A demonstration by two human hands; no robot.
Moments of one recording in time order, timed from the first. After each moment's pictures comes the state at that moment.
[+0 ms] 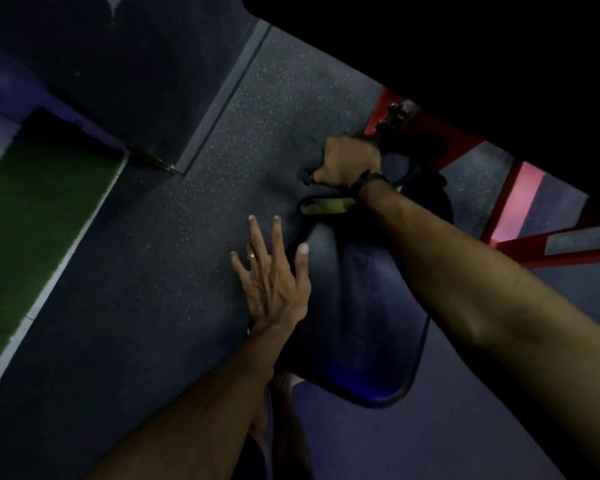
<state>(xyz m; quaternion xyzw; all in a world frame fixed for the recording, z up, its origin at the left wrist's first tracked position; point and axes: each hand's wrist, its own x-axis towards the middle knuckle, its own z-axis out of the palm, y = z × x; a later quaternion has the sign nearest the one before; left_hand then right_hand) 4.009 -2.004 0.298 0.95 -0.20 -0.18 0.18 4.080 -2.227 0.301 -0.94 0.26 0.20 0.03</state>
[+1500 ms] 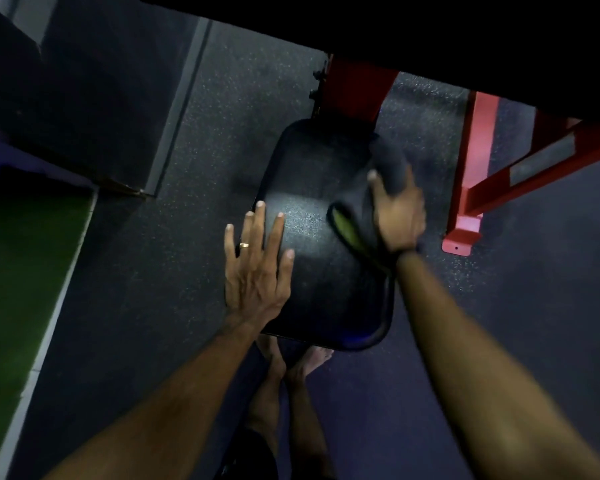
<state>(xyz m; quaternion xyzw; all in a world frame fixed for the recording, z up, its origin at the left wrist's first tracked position) 3.984 -1.973 0.302 0.86 -0.49 -0.07 0.11 3.864 -2.184 0.311 -0.63 0.69 -0.11 0.33</state>
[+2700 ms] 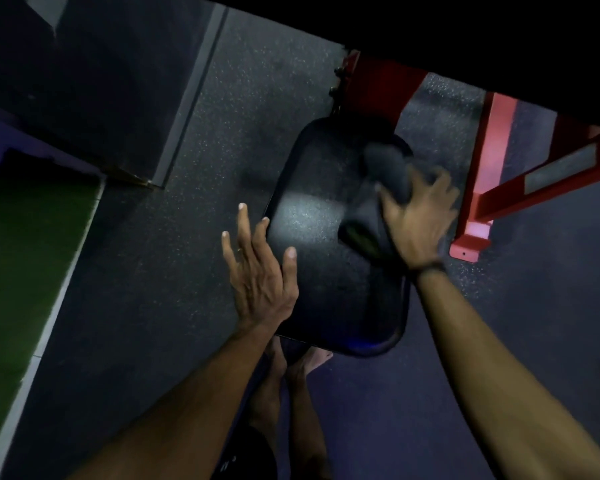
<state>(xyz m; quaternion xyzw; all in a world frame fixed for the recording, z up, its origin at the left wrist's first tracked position) 3.981 -1.972 0.303 0.89 -0.38 -0.05 0.26 3.864 -2.181 0.314 -0.80 0.59 -0.06 0.10</state>
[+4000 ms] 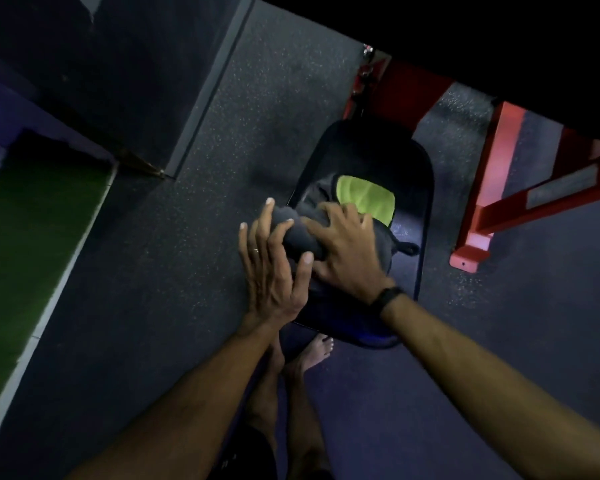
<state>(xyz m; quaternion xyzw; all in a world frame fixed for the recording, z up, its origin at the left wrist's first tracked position) 3.986 -1.953 0.317 0.84 -0.40 -0.03 0.37 3.907 -2.080 0.334 -0.96 0.21 0.01 0.17</state>
